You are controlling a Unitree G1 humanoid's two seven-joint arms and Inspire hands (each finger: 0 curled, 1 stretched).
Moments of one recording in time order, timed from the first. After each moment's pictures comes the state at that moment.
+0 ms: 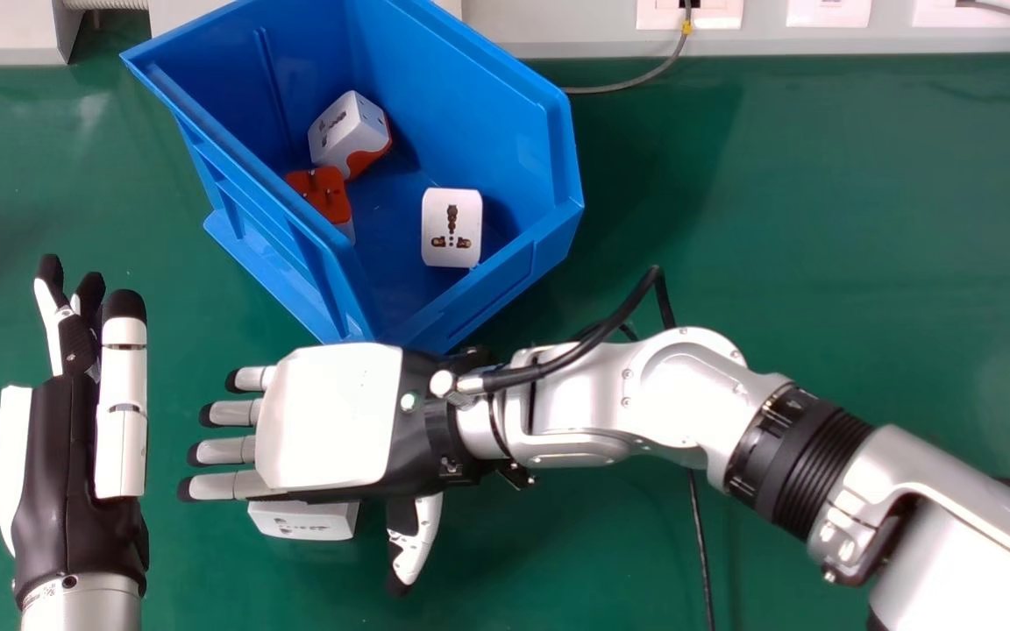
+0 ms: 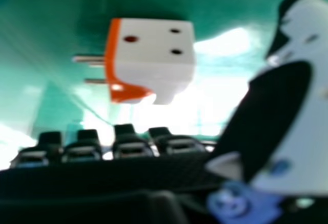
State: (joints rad) left arm 0.38 0.05 0.21 -0.34 0.02 -0.04 0.04; right arm -0.95 -0.13 0.97 0.65 -1.19 -0.60 0.05
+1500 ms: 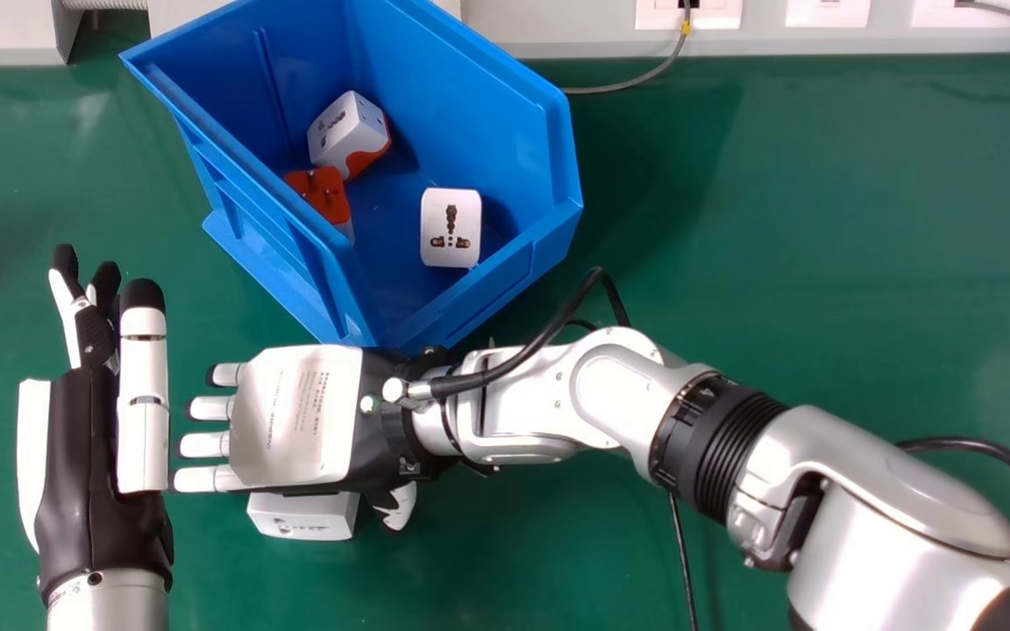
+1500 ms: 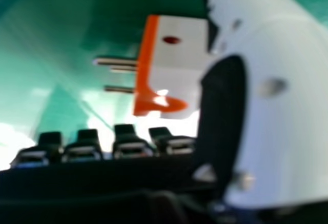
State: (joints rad) left arm 0.40 0.01 0.15 -0.41 0.04 0.00 0.07; right arm -1.04 0.03 1.06 0.94 -1.26 -0.53 -0.10
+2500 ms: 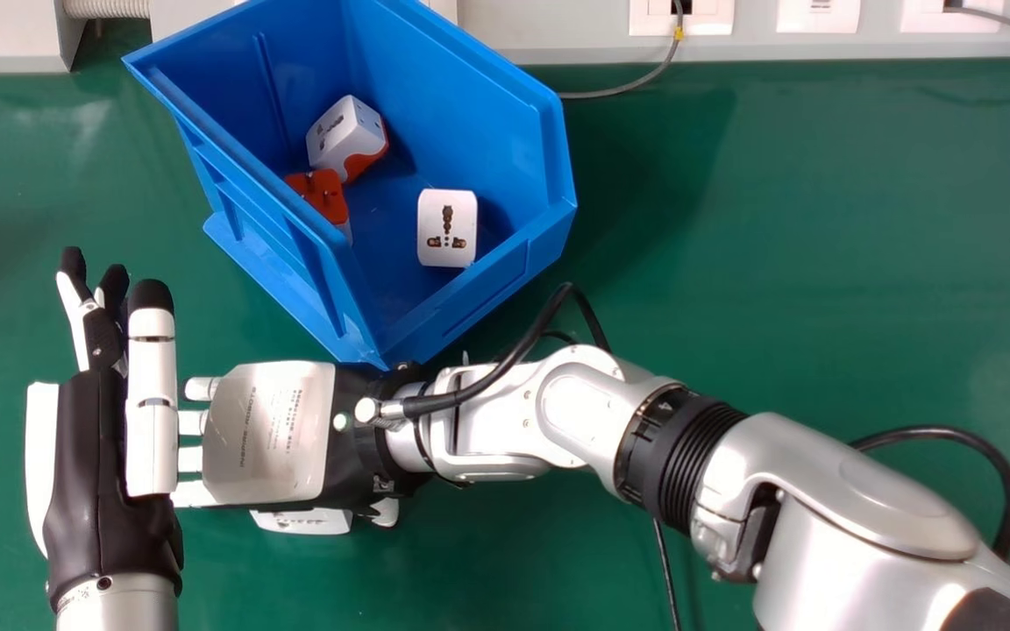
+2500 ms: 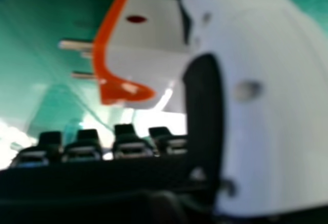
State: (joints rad) left arm 0.43 0.00 0.12 -0.46 0.06 0.03 0.09; right arm -1.06 0.10 1.12 1.04 -1.26 -0.49 -0.17
